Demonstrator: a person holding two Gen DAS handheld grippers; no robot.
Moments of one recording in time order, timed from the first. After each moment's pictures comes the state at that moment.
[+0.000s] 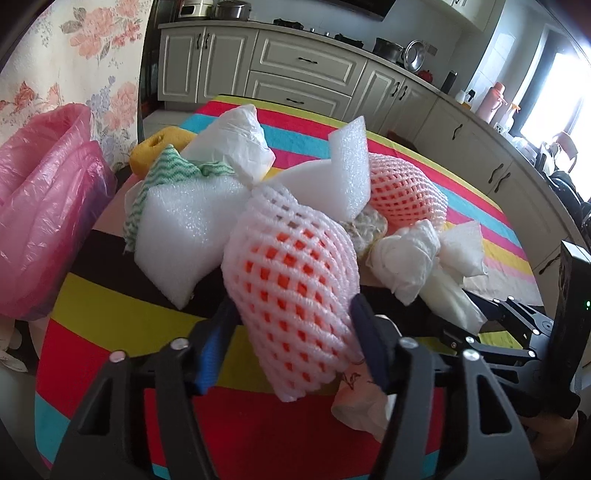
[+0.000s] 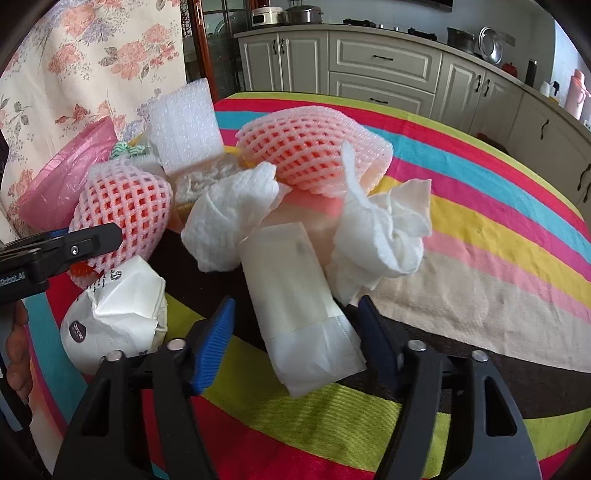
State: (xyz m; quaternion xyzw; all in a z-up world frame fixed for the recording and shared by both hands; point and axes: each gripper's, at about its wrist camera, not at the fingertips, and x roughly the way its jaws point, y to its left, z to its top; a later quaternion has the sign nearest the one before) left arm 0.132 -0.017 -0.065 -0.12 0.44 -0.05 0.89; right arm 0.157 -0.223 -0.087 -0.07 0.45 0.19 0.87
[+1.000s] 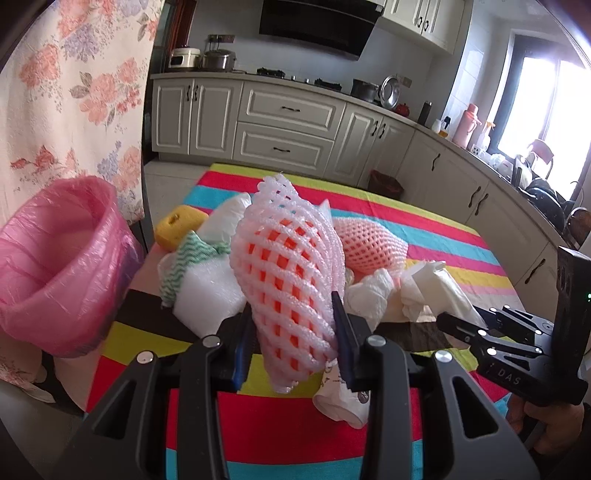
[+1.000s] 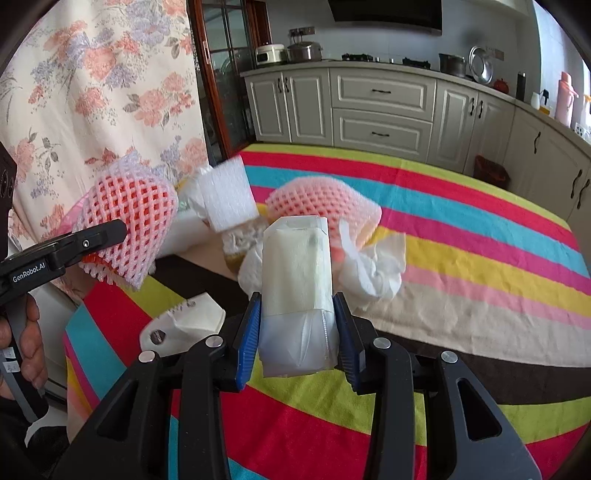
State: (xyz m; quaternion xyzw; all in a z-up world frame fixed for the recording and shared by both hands) left arm 0.089 -0.004 0.008 -0.09 0.35 -0.06 0.93; right arm 0.118 -0.237 -0.020 -0.03 0.38 0.21 0.90
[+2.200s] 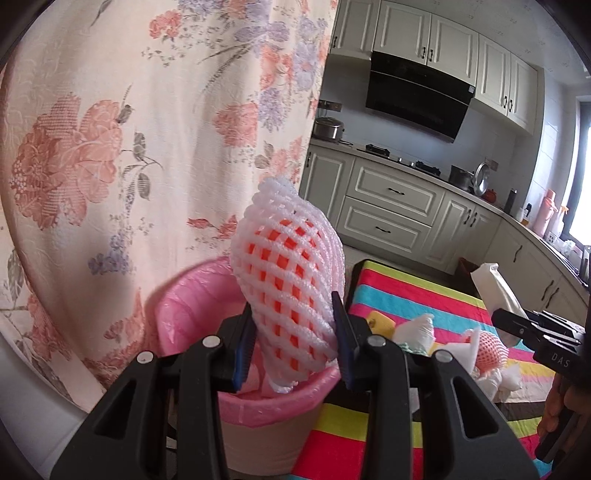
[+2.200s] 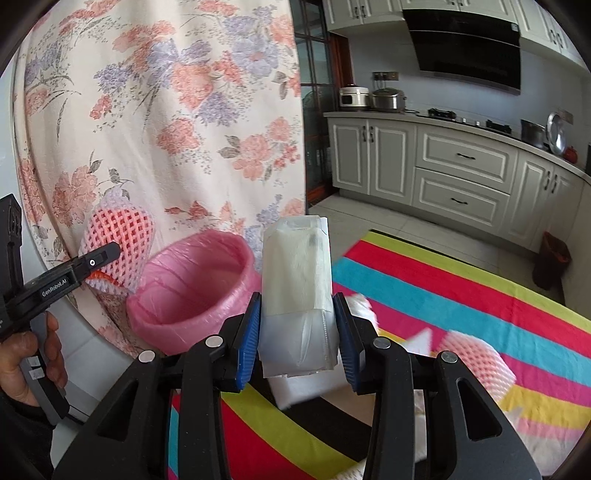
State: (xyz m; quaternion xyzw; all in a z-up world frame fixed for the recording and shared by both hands) left arm 0.046 0.203 0.081 -0.13 0.24 0.13 0.95; right arm 0.157 -0.055 0.076 -0.05 0.30 0.34 0.89
